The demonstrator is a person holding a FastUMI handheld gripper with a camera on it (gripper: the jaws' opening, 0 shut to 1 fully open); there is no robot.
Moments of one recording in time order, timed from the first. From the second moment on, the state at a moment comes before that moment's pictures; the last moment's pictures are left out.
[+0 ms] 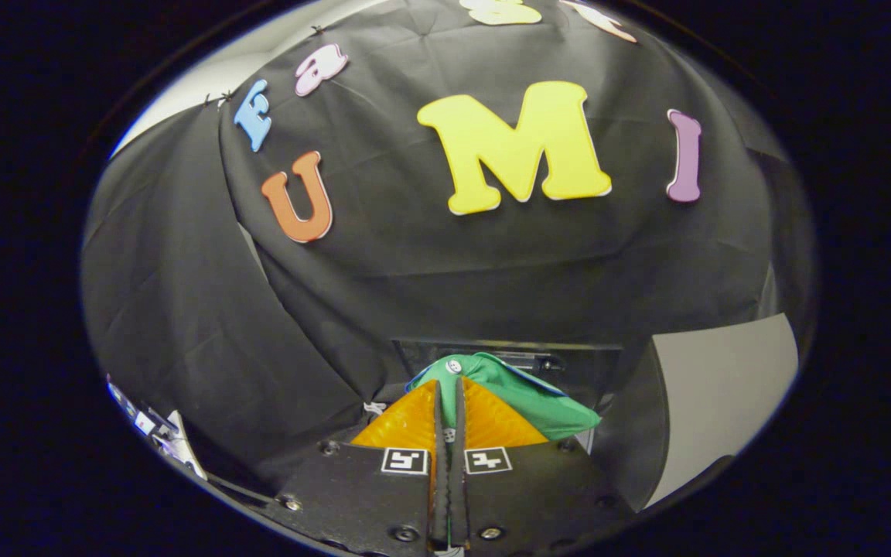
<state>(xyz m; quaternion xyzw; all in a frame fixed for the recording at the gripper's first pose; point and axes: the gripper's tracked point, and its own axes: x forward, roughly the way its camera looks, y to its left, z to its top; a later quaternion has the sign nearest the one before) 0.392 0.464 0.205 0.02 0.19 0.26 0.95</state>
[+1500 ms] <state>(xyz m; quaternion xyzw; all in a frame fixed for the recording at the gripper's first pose) 0.467 0.469 -0.020 -0.03 0.39 0.20 0.90</state>
